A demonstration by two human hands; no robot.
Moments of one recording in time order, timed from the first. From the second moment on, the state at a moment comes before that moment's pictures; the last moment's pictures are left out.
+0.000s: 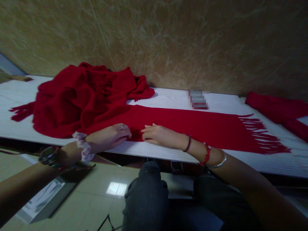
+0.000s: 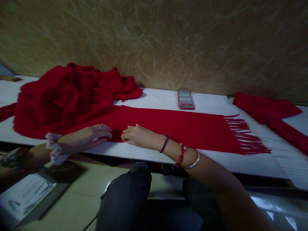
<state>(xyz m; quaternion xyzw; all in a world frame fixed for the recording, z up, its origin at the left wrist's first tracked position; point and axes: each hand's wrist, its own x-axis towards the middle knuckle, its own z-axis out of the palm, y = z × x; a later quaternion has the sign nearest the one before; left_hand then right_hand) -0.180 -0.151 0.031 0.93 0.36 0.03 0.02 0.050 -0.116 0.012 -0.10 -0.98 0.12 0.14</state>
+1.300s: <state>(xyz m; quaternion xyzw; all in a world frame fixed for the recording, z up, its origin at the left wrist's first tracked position) -0.165 -0.150 0.012 0.78 0.61 -0.12 0.04 0.089 -0.131 0.023 -0.14 -0.98 0.15 0.01</state>
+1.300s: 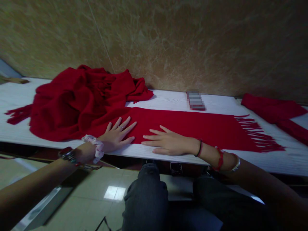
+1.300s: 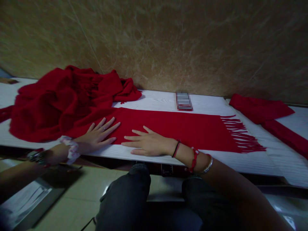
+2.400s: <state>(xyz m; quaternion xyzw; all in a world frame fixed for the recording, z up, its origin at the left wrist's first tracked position) -0.124 -0.095 0.006 0.84 0.55 0.05 -0.04 0.088 -0.115 0.006 -0.37 -0.92 0.09 0.07</state>
